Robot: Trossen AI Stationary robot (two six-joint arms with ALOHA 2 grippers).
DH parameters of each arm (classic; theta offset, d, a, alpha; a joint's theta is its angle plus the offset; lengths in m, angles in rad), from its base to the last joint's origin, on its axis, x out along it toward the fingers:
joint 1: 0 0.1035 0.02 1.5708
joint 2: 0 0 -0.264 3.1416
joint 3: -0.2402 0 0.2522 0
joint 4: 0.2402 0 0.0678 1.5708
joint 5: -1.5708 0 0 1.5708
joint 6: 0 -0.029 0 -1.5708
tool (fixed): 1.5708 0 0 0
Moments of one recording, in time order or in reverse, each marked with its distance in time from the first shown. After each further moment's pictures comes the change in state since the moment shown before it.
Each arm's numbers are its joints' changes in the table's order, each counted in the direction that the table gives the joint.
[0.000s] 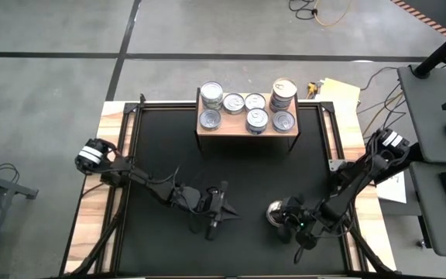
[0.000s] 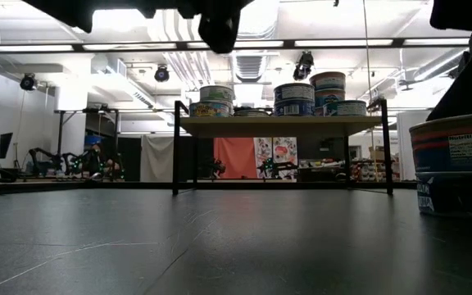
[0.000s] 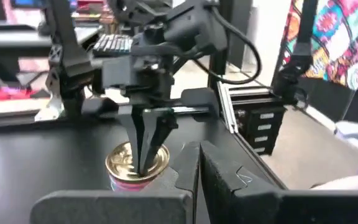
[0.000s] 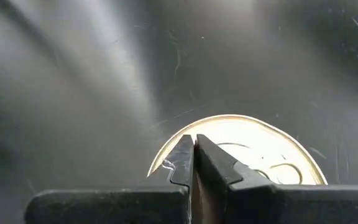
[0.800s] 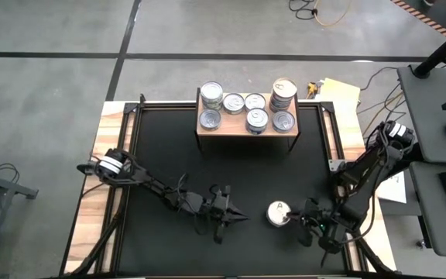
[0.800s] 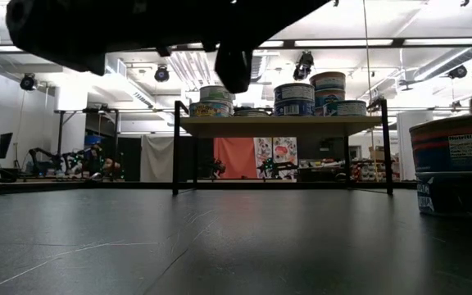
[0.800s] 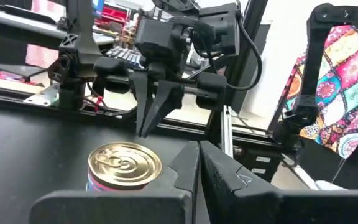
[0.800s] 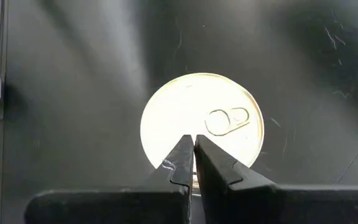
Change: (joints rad) left arm -0.010 -0.221 -0.008 -0.369 0.079 0.220; right arm 0.177 0.152 -0.006 0.276 -0.032 -0.053
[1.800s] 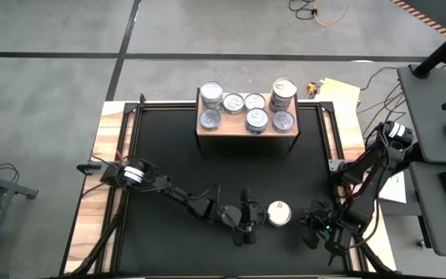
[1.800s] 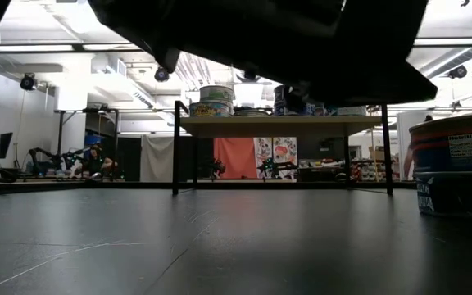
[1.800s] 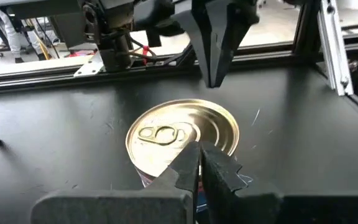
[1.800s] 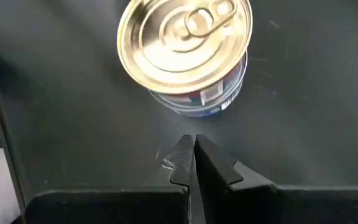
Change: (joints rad) left arm 0.028 -0.247 -0.478 0.569 0.193 -0.254; right arm 0.067 -0.005 0.000 0.108 0.184 -0.330
